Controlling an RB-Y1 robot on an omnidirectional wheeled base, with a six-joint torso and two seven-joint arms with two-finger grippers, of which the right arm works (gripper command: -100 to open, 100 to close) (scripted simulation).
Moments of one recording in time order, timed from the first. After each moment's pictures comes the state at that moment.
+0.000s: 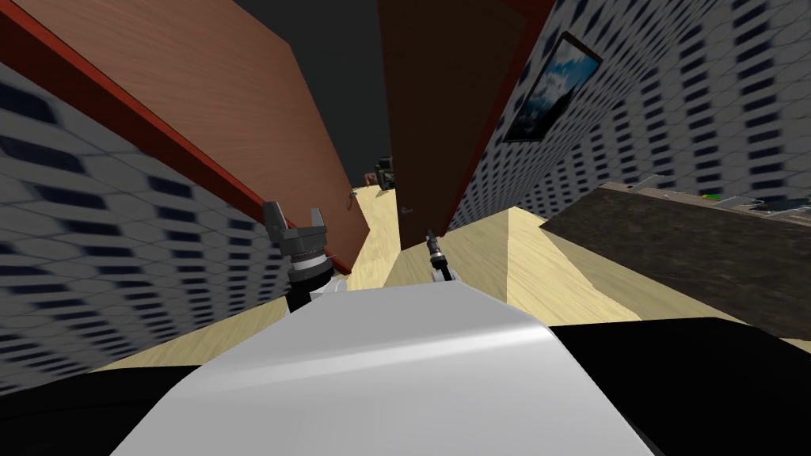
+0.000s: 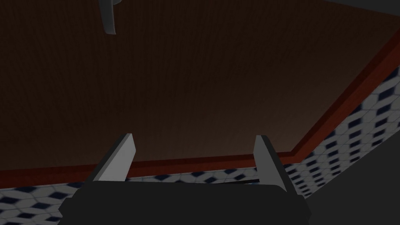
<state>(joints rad) 0.11 -0.09 0.09 -1.23 0.08 -0.73 0.01</state>
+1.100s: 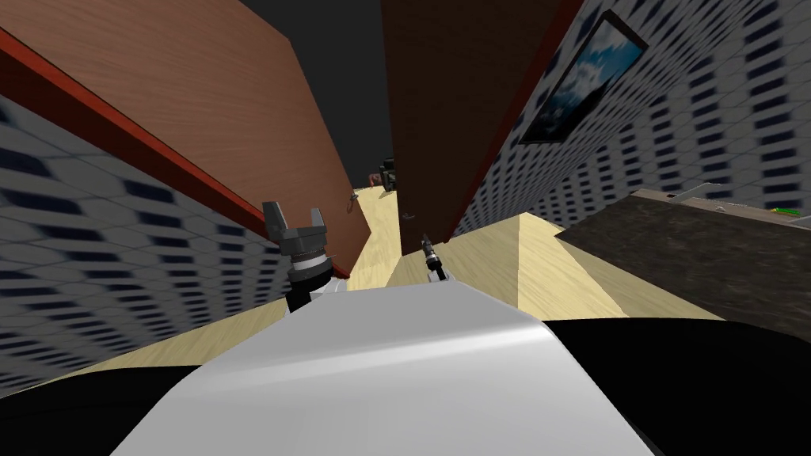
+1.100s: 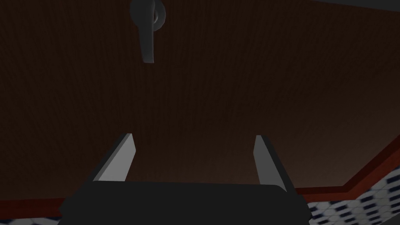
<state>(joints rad) 0.00 -0.05 0.09 -0.98 0.08 -0.75 0.00</state>
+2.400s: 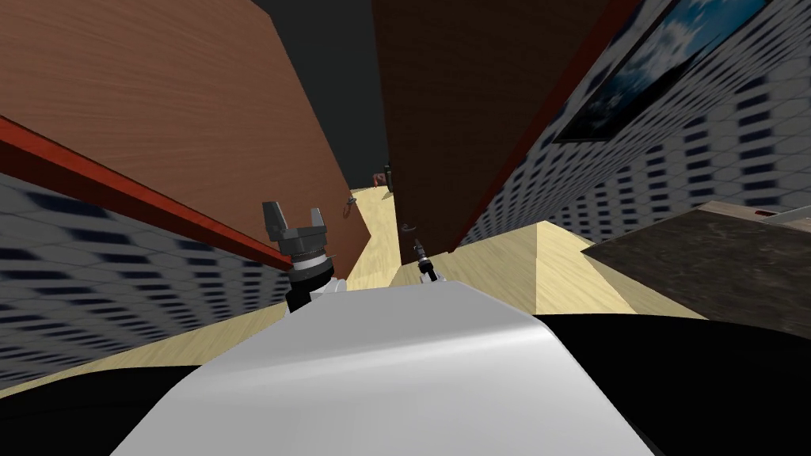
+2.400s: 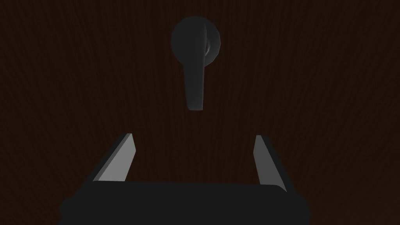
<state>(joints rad) -0.13 0.03 0.10 -0.68 0.08 -0.78 -0.03</state>
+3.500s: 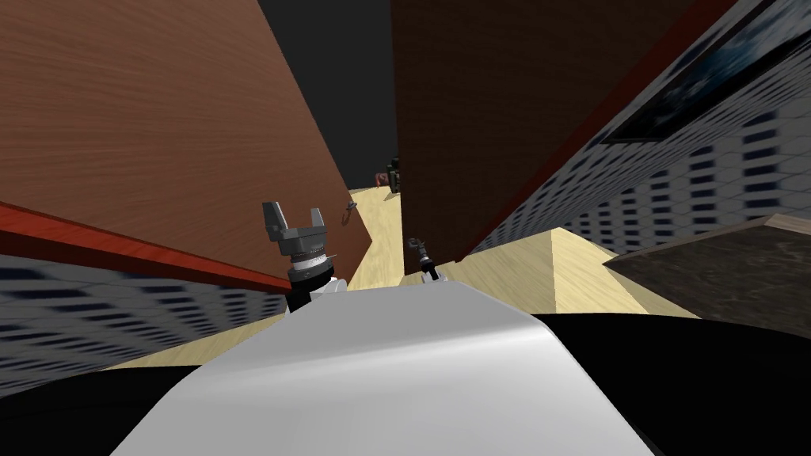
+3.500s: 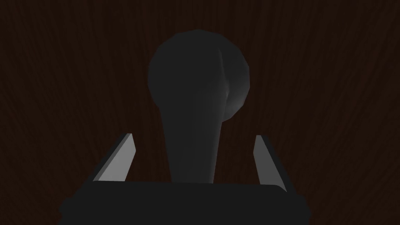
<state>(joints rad) -0.15 0.02 0.09 -0.66 0.07 -0.77 -0.03</state>
